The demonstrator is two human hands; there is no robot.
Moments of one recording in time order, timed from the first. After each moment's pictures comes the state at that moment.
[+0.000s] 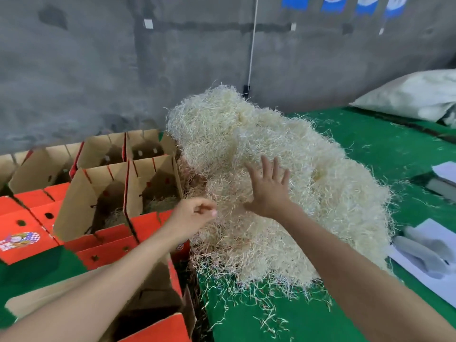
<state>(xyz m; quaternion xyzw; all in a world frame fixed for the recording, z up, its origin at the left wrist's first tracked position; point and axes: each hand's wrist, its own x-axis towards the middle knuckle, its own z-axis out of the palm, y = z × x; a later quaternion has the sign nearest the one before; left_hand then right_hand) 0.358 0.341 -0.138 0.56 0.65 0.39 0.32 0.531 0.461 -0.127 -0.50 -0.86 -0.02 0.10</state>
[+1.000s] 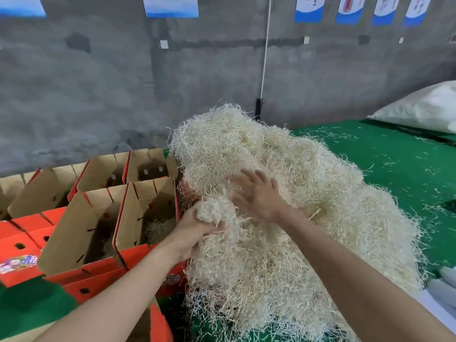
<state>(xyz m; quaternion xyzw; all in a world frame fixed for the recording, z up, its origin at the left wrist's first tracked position) 0.364 0.412 -0.130 0.35 0.61 0.51 0.49 0.517 0.537 -0.107 -0.37 -0.91 0.08 0.16</state>
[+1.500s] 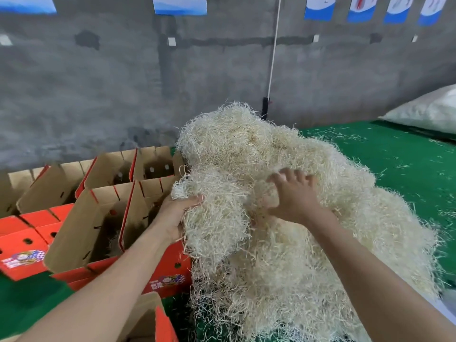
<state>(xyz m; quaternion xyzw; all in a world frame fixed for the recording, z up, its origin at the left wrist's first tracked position) 0.329 0.422 -0.108 0.21 0.56 0.65 0.47 0.546 0.555 -0.101 -0.46 -0.88 -0.04 0.09</state>
